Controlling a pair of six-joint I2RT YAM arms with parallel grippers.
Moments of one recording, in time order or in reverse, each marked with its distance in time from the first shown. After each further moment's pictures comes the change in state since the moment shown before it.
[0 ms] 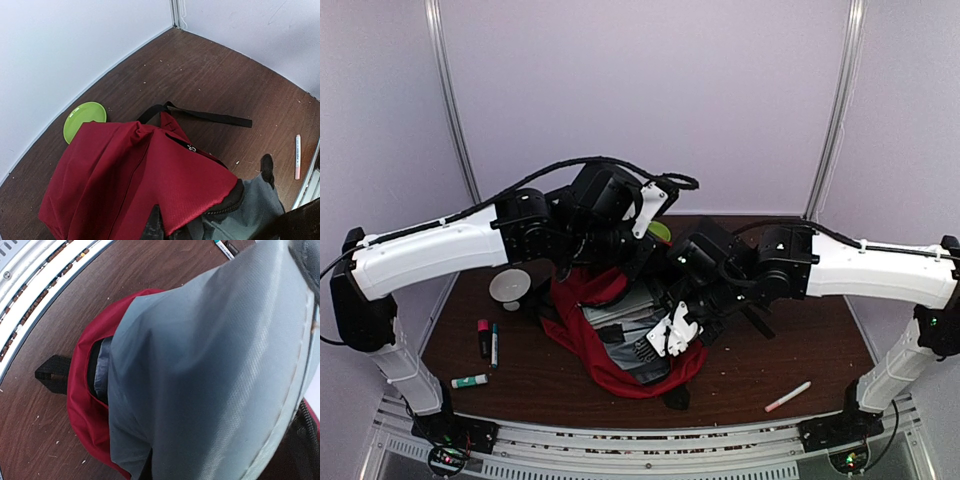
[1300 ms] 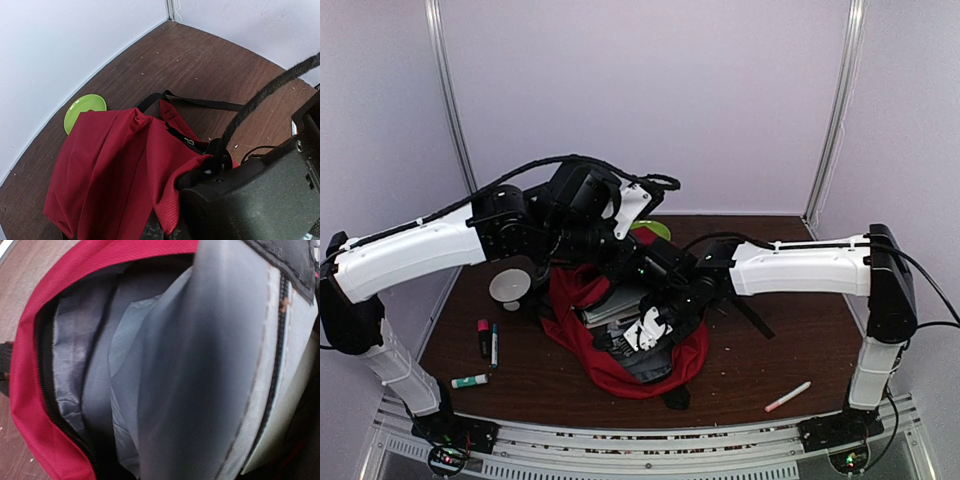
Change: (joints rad) left arm 0.021 -0.085 -0.054 -0.059 0.057 0.038; right arm -0.121 0.321 0.067 0.094 -0.028 -0.037
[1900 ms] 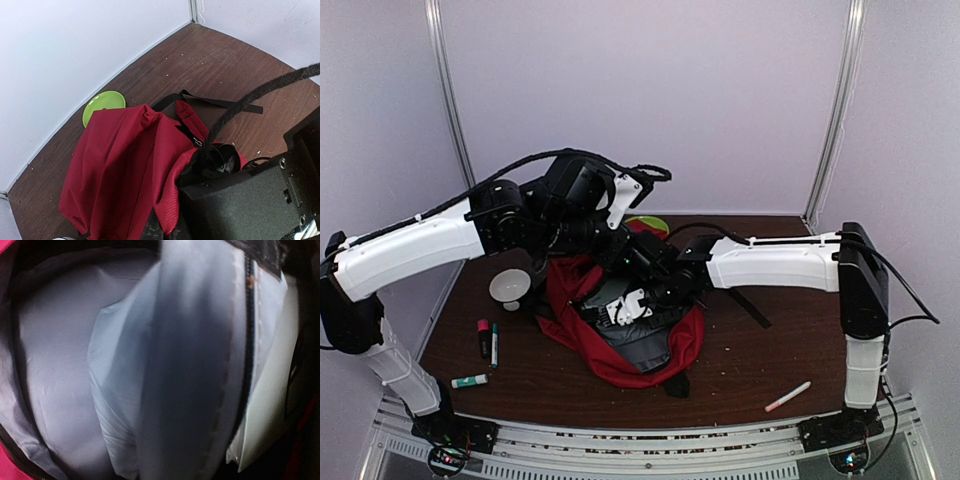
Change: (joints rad) left arm 0.026 0.000 0.007 0.001 -0.067 0.016; right arm -0.035 0.129 0.123 0.064 0.116 0.211
